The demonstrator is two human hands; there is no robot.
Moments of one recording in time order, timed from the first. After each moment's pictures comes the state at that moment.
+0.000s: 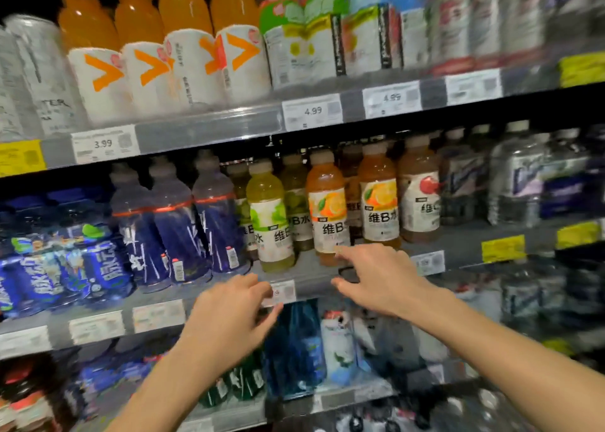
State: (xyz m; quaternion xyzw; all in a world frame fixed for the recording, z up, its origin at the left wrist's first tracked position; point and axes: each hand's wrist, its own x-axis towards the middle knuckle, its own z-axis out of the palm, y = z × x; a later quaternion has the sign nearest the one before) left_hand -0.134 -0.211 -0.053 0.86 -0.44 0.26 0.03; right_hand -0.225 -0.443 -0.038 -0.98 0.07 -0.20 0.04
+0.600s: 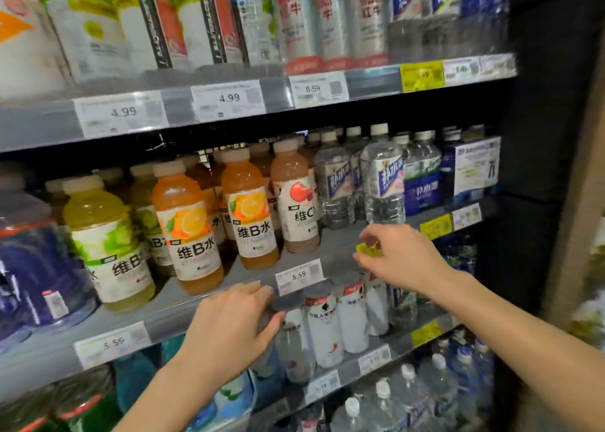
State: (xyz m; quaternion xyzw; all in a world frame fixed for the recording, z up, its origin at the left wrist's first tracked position) left_hand -0.182 -0.401 -0.073 0.80 -0.54 0.26 0.04; right_hand -0.321 -0.644 -0.051 -0.93 0.27 -0.24 0.09
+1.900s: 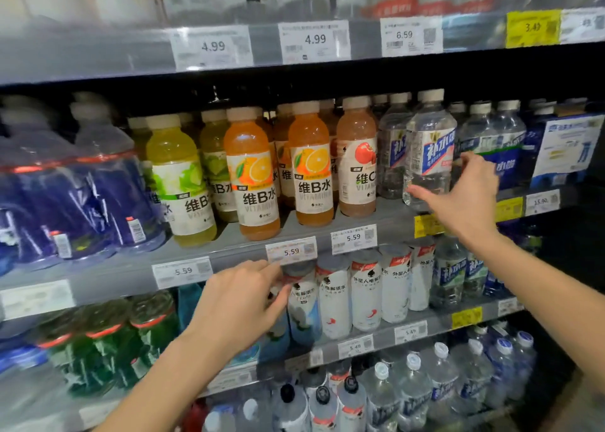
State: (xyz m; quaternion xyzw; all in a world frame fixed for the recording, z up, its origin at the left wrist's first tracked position) left_hand -0.164 -0.346 -0.102 0.84 -0.47 0.26 0.07; right_hand -0.277 -0.683 -0.056 -0.79 0.36 -0.47 0.18
